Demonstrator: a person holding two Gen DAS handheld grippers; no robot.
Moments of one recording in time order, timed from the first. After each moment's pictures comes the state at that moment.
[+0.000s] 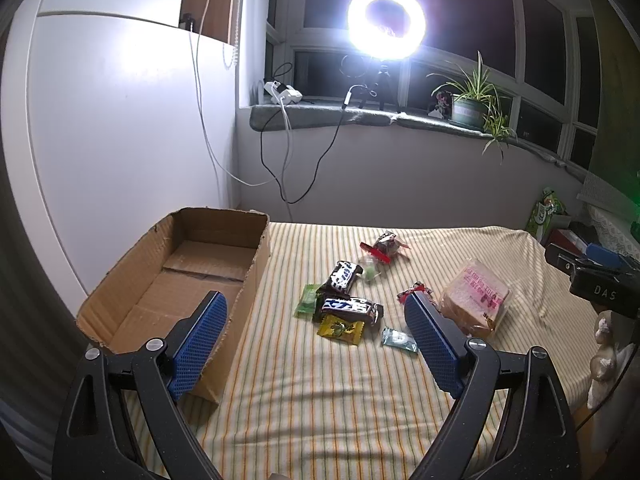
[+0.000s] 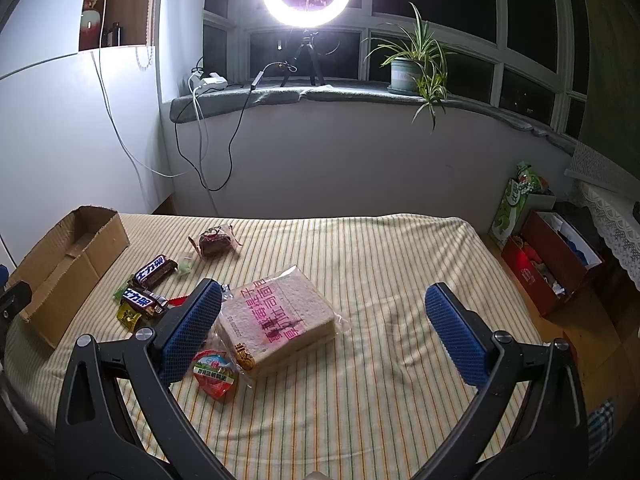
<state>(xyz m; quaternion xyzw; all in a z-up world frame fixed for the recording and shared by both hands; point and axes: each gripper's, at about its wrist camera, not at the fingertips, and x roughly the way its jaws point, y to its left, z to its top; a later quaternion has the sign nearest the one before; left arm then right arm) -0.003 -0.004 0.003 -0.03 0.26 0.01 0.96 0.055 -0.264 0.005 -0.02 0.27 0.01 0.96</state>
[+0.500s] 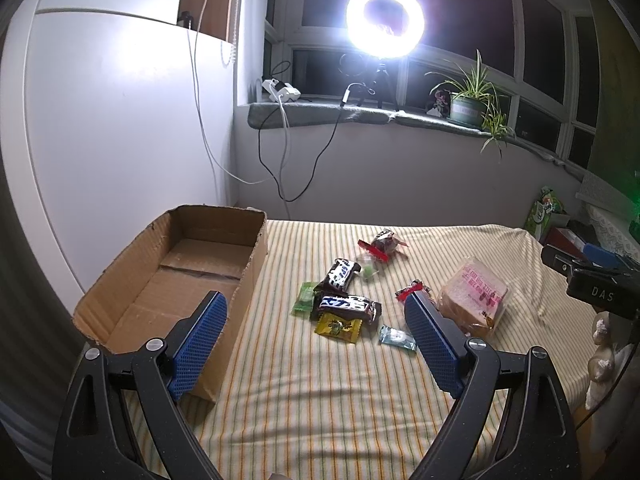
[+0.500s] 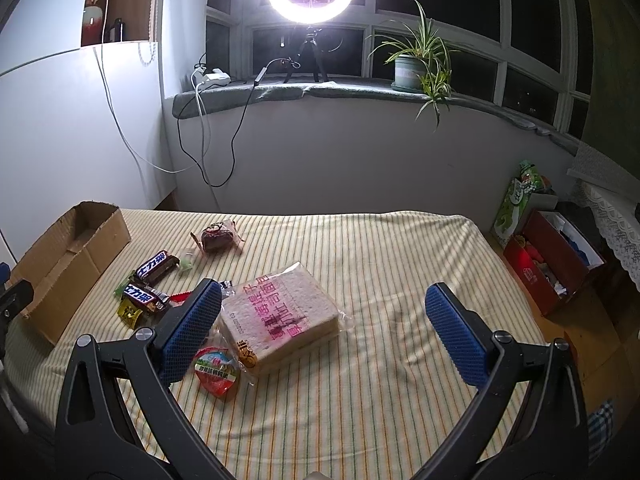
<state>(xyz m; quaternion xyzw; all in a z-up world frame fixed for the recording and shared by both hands) 0.000 -0.005 0.003 -0.03 0.27 0.01 0.96 0.056 -0.262 0.002 -0.02 0.28 0.01 0.96</state>
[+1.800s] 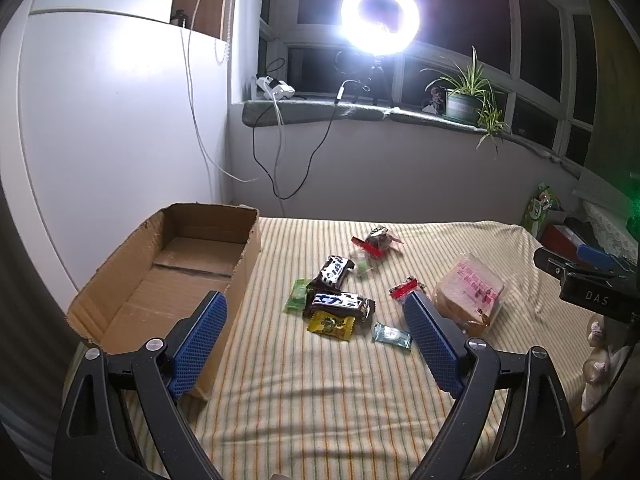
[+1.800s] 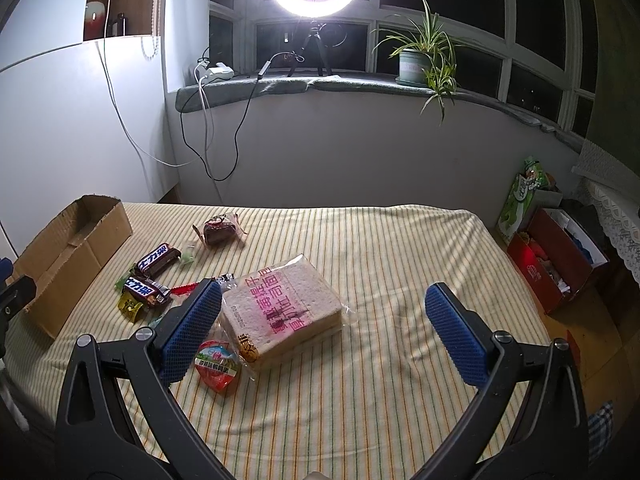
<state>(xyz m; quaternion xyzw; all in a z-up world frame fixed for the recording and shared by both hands) 0.000 -0.012 -0.002 -0.03 0.27 0.00 0.96 0.057 -0.261 -0.004 -0.02 0.29 0.02 0.96</state>
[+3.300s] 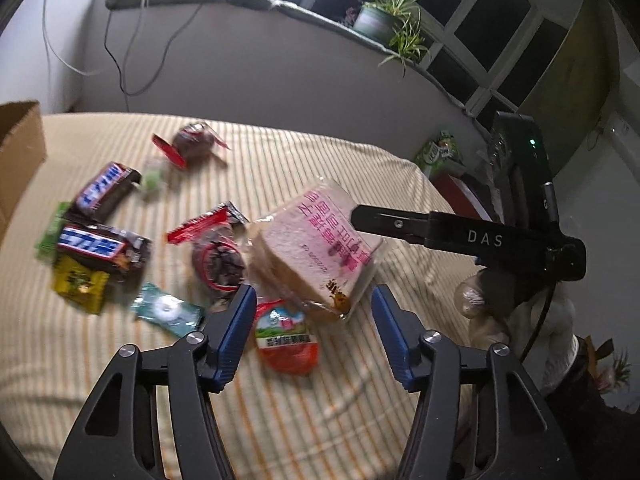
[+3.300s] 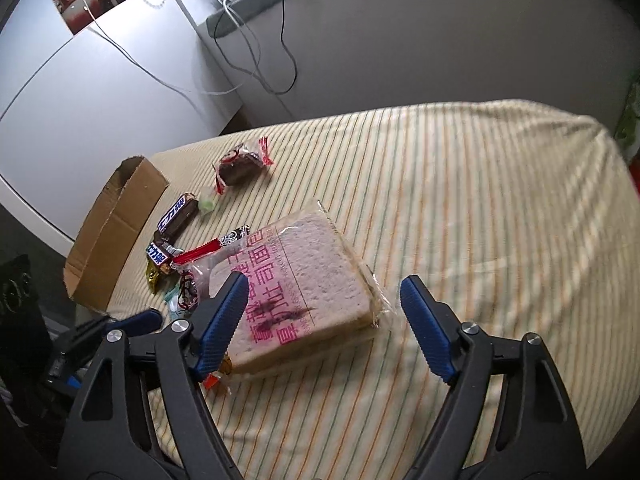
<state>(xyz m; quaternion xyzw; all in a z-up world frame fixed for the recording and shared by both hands) 0.087 -0.115 -0.063 -0.15 0.42 -0.23 0.87 0.186 -0.304 -0.080 0.08 0.48 0.22 0.85</state>
